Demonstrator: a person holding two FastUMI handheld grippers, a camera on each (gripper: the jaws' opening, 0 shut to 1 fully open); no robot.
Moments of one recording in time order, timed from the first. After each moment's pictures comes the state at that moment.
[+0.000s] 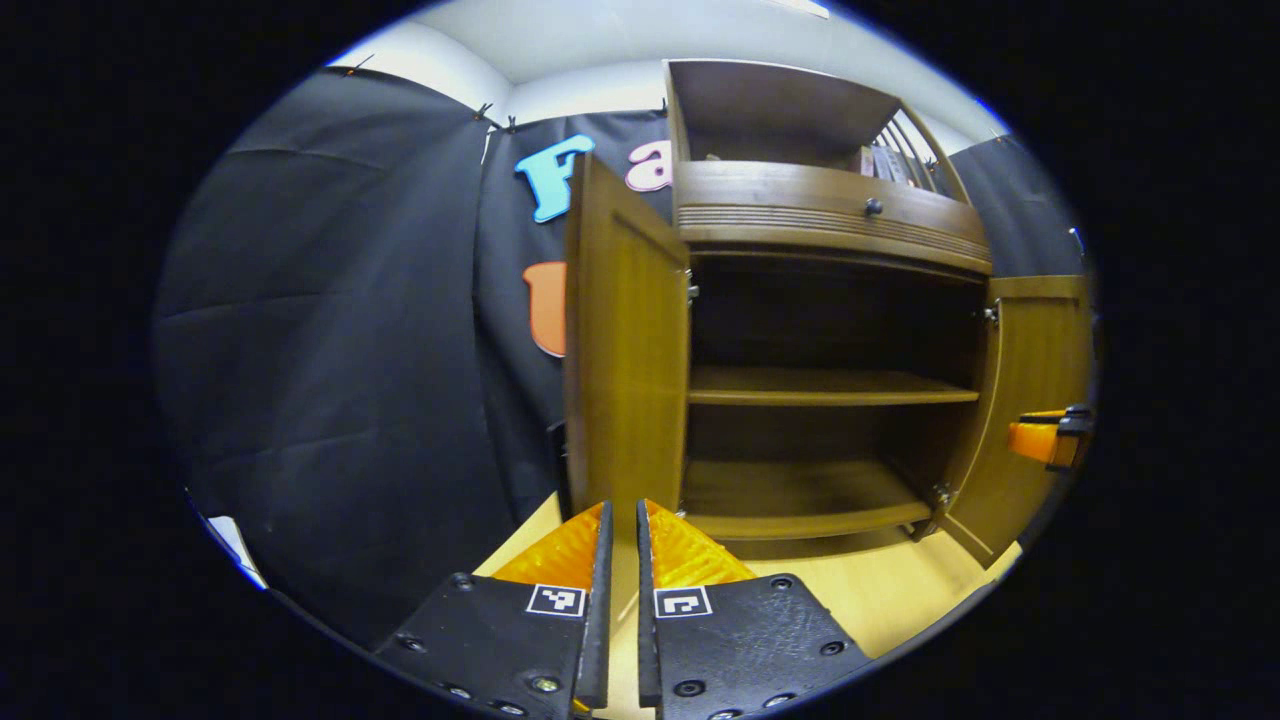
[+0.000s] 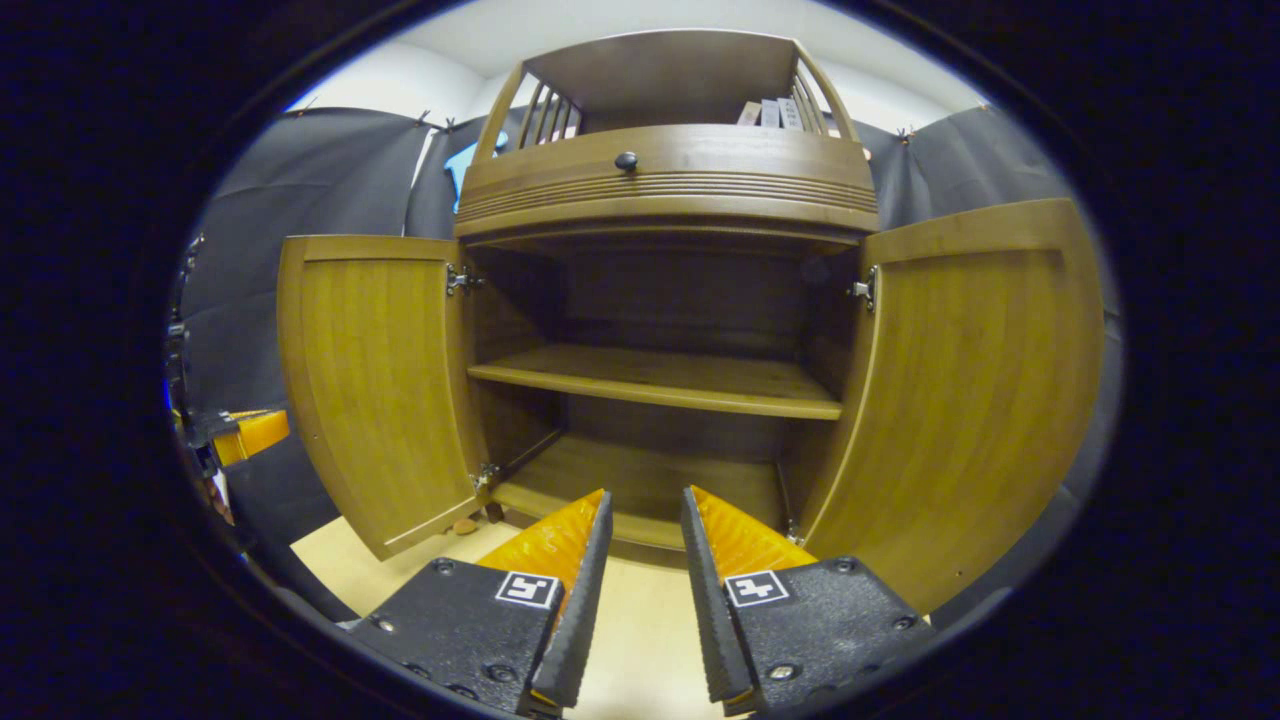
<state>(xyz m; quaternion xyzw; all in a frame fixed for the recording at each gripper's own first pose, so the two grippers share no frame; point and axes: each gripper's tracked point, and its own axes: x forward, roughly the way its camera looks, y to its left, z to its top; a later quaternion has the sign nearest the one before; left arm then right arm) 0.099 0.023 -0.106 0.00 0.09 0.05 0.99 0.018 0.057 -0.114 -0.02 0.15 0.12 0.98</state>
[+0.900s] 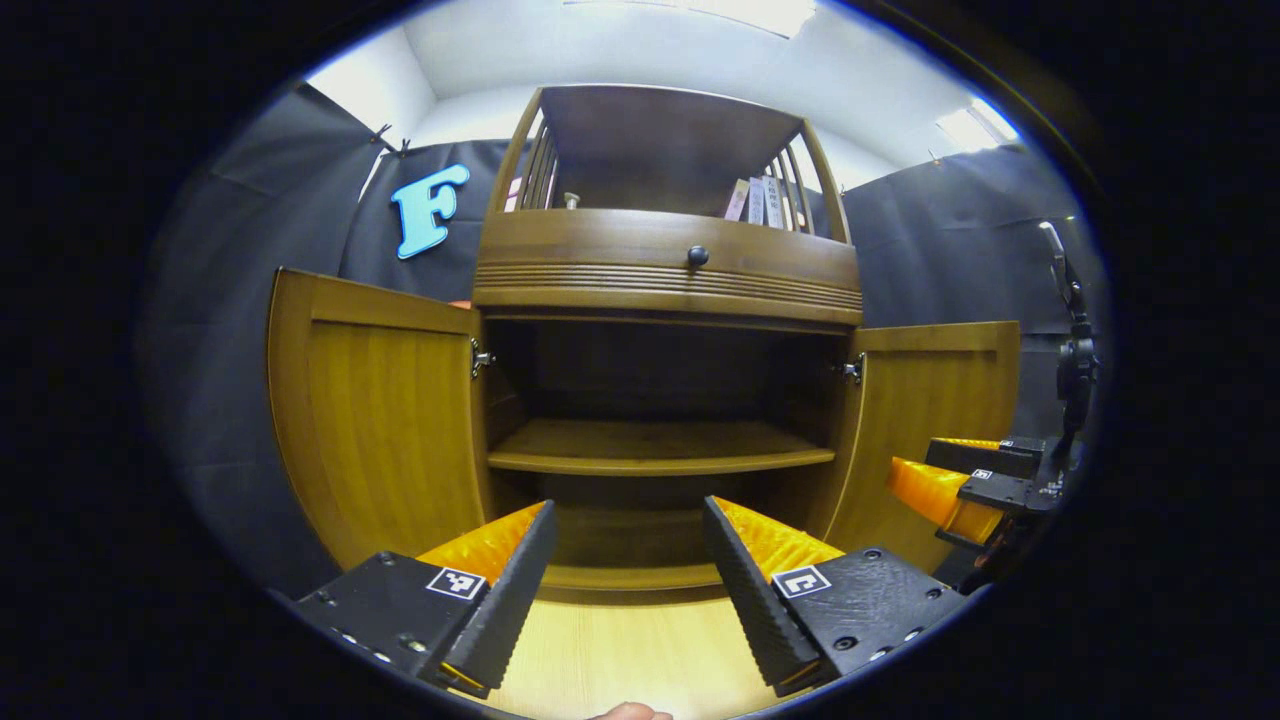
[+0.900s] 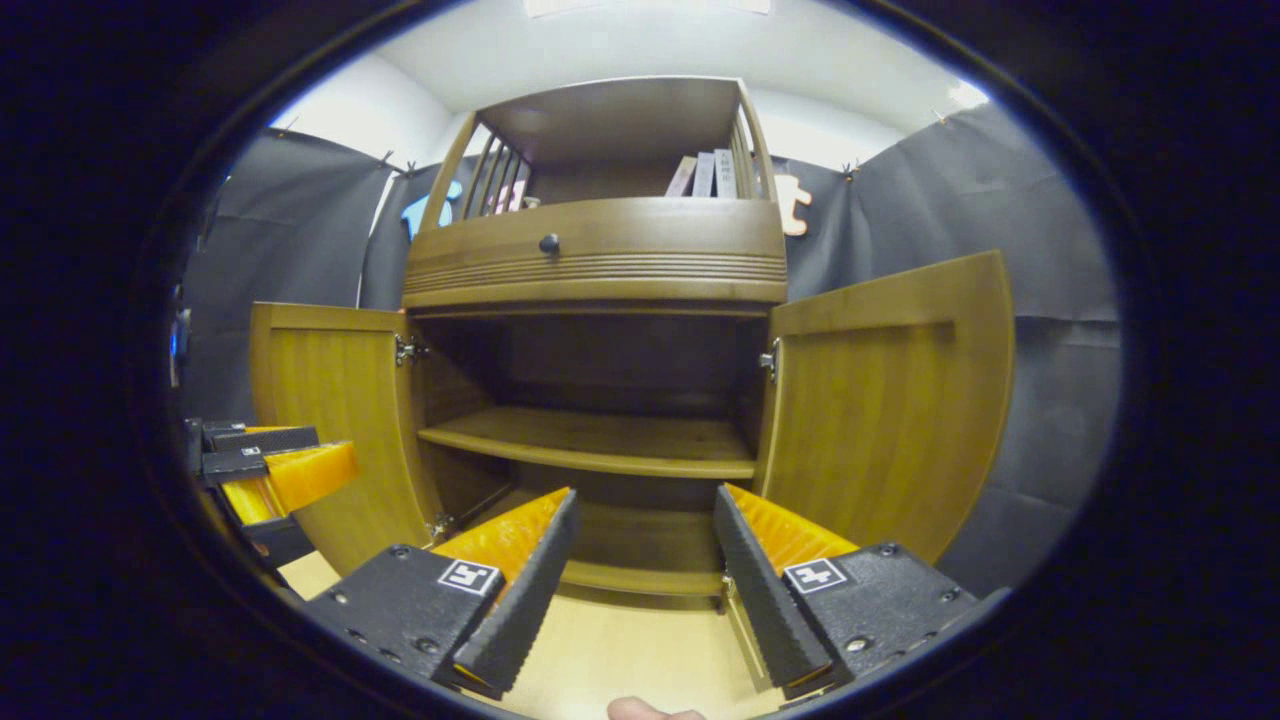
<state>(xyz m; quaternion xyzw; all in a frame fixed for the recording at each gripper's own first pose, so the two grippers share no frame) 0.125 -0.140 -0.037 -0.01 0.04 -0.09 0.99 0.012 -0.001 -0.045 -0.01 0.06 0.05 1.00</state>
